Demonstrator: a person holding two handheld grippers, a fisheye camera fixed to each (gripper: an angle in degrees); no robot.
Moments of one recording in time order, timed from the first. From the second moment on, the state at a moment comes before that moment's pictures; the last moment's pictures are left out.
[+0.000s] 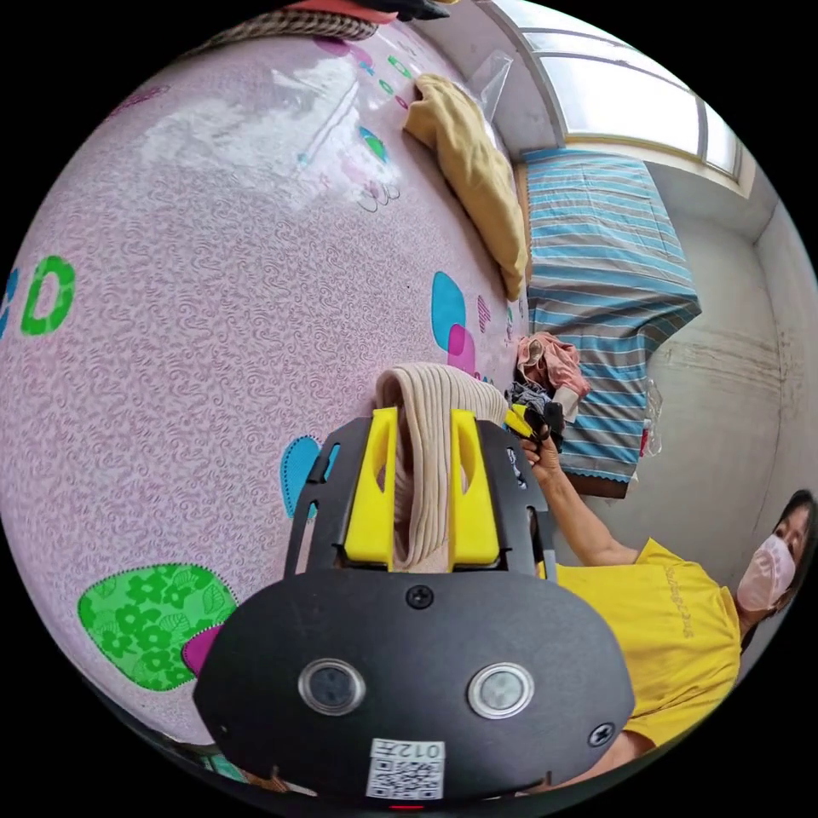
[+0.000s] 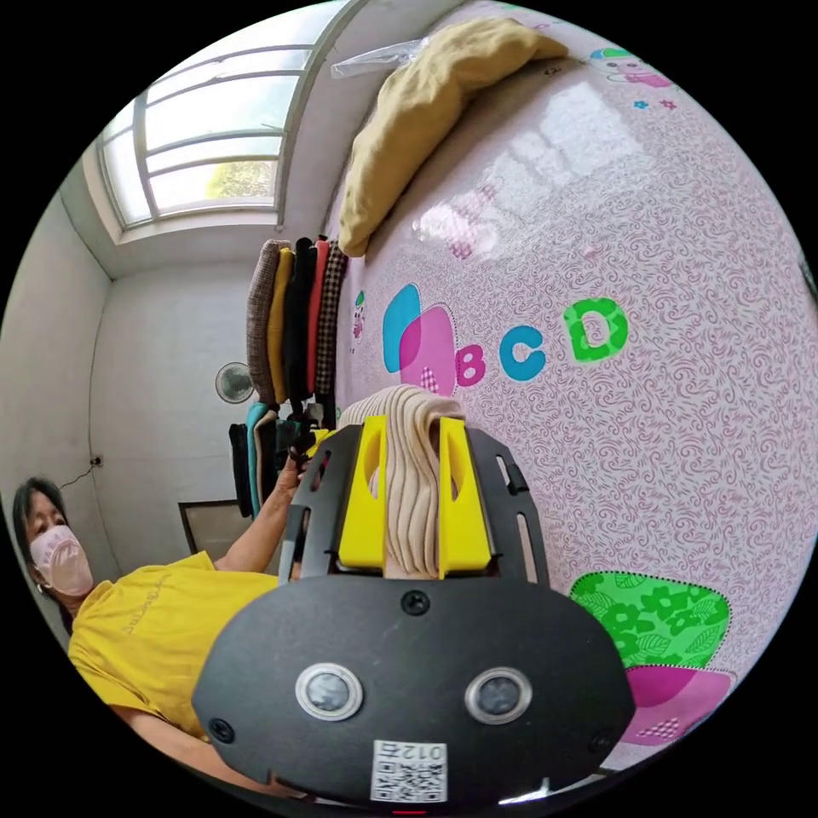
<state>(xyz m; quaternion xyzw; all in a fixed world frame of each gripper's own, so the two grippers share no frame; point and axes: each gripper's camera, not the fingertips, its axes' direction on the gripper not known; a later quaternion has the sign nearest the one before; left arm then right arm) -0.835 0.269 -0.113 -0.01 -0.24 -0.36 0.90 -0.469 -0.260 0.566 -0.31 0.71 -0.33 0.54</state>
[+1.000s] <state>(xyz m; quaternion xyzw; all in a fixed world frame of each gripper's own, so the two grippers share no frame) -0.762 0.364 -0.115 -0.07 -0.21 -0.26 0.94 -0.470 -0.179 0.474 -0.40 0.71 -0.34 0.48</state>
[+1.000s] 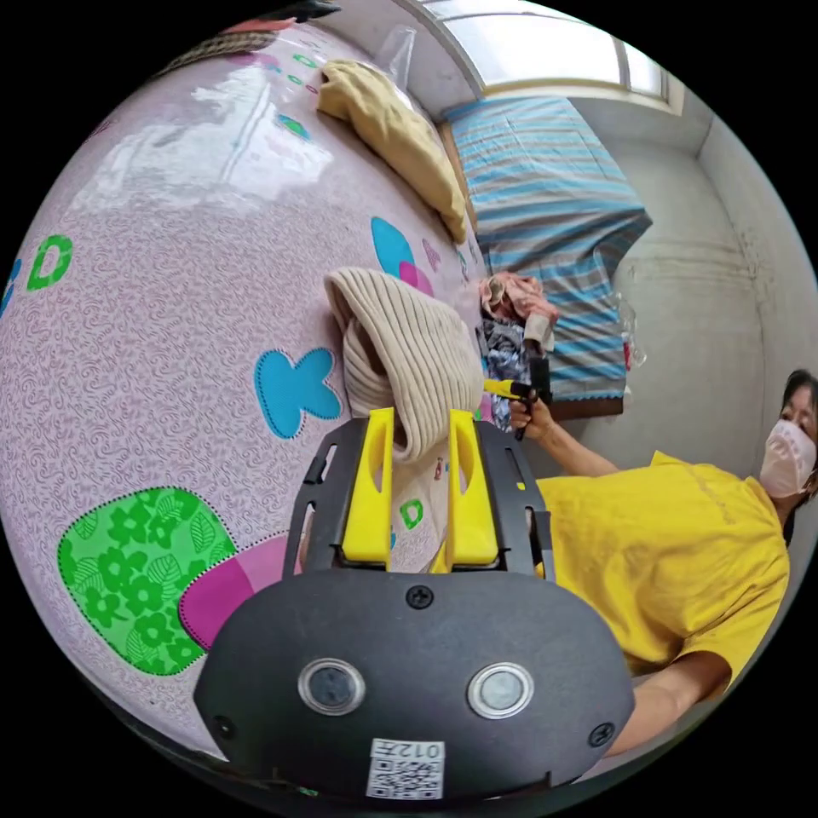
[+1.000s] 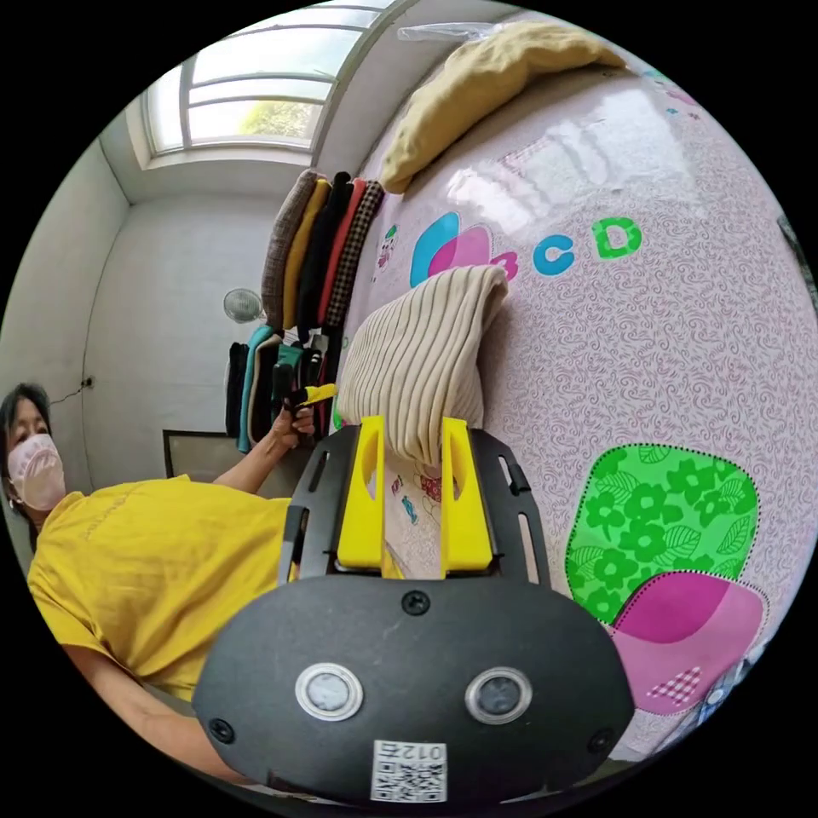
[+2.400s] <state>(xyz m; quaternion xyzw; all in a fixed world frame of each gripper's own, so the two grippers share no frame) -0.792 0.370 -0.120 -0.05 -0.19 -0.29 0.94 -0.444 -0.199 0.486 -0.36 0.72 -0.34 0.49</state>
